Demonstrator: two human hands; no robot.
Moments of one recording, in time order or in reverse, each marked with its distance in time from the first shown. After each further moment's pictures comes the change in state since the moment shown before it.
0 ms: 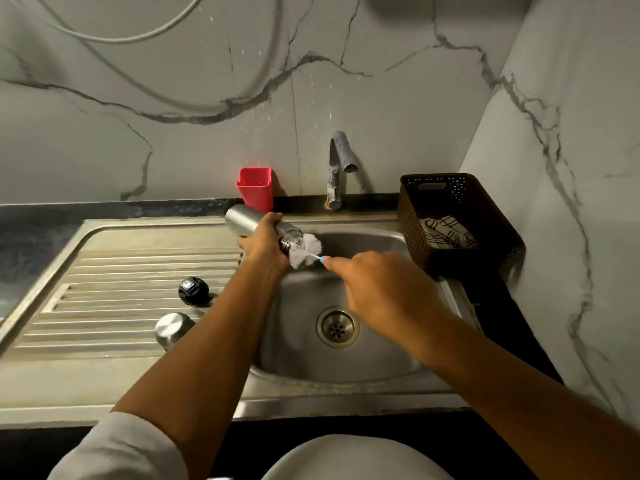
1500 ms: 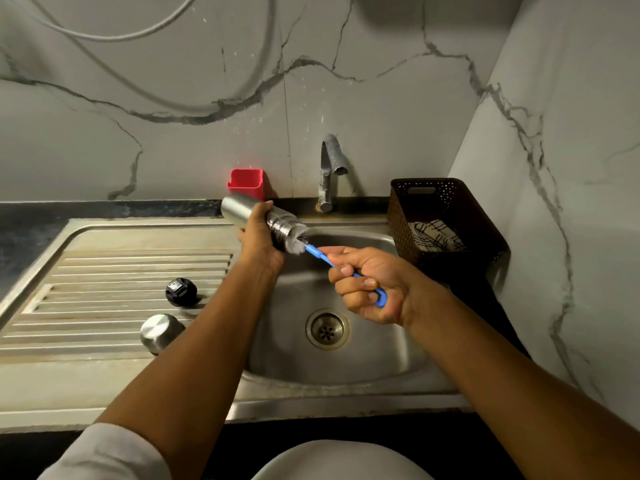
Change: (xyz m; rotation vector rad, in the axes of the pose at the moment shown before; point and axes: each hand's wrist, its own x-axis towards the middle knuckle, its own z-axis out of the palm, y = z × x) left_hand 0.005 -0.002 0.005 -0.078 -0.252 -0.013; right_hand 0.024 0.021 0.007 2.075 -0.522 0.768
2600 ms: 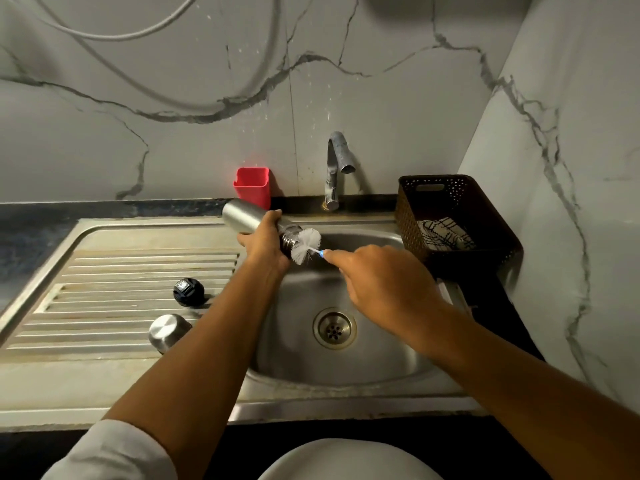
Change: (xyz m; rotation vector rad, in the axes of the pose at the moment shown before) left_hand -0.013 0.000 0.003 0.039 0.179 0.014; right_hand -0.008 0.014 0.000 -2.128 0.556 -0.967
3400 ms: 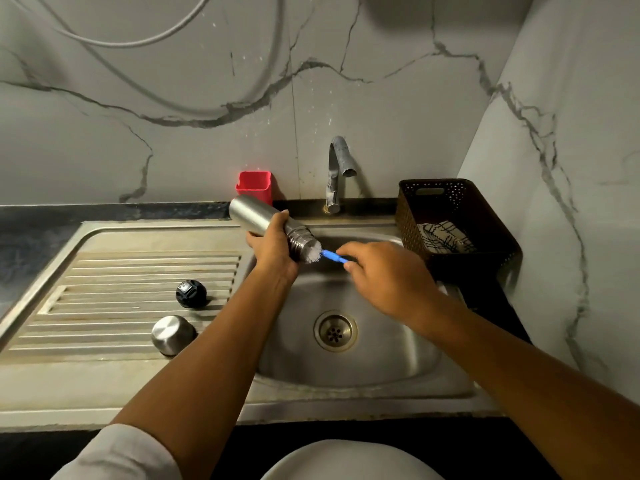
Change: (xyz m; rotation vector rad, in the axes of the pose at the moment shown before) left_hand -0.023 -0.005 0.003 -0.091 -0.057 0.020; right_hand 0.008 0.020 0.018 0.270 -0.108 0.211
